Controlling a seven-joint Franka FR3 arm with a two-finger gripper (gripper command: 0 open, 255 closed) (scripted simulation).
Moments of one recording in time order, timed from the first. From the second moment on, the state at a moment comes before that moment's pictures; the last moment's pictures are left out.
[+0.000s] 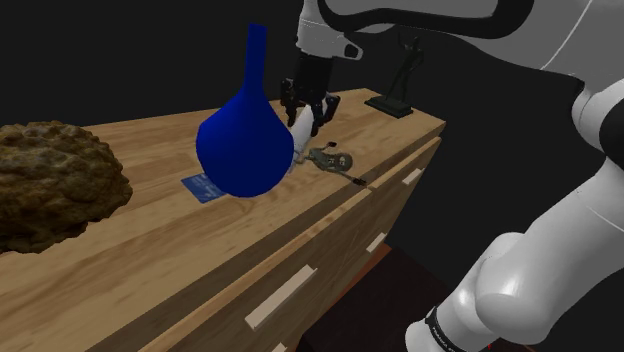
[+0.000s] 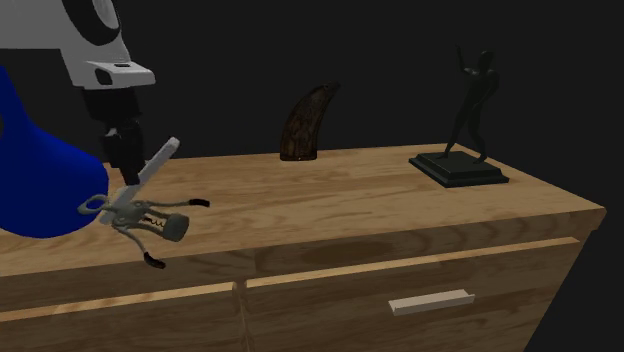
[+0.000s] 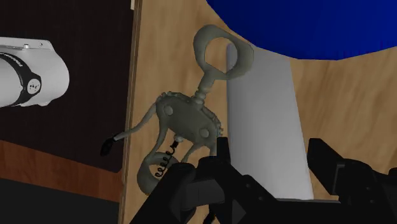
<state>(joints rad) 0.07 -0.10 0.18 -1.75 0.01 1.64 1.54</state>
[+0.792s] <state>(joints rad) 0.20 -0.08 0.34 -1.72 0.02 1.63 1.84</state>
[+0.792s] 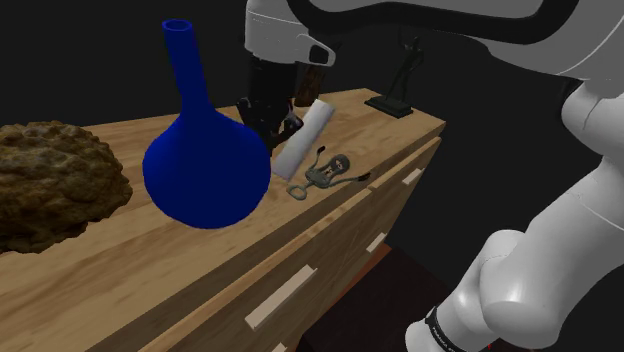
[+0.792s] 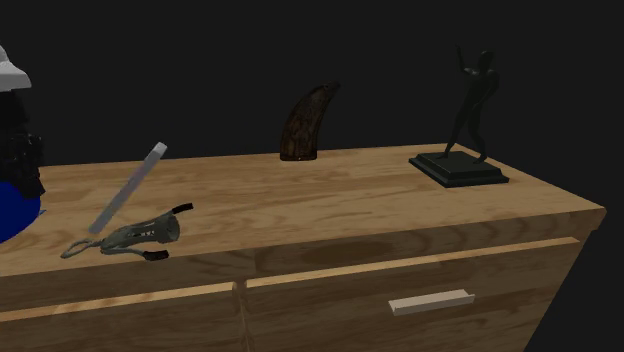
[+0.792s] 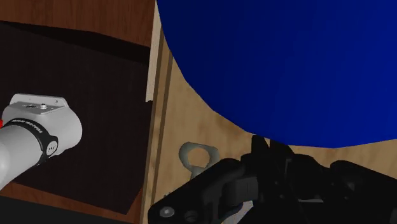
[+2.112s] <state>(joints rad) 0.04 0.11 0.19 -1.57 0.05 1.43 1.70</state>
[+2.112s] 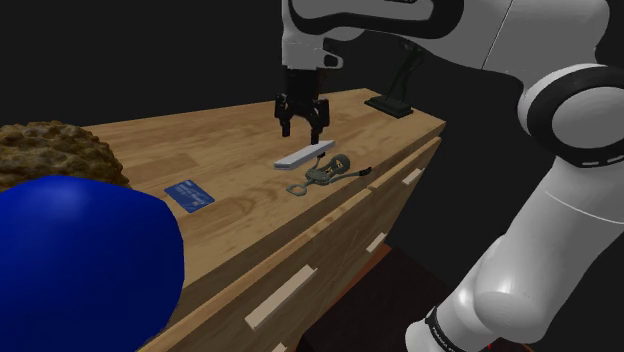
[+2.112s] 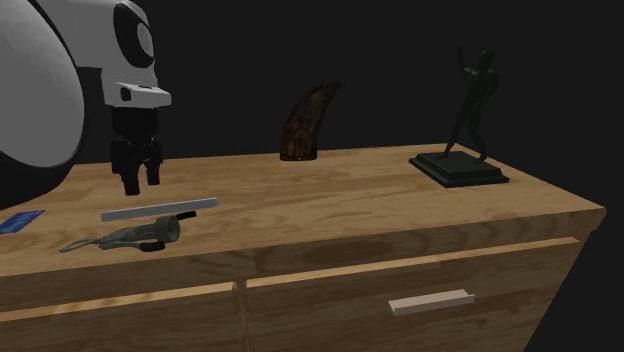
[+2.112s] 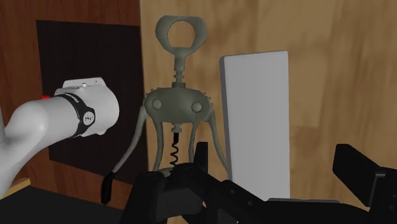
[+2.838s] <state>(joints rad) 0.01 0.09 0.16 -1.71 0.06 1.51 1.66</state>
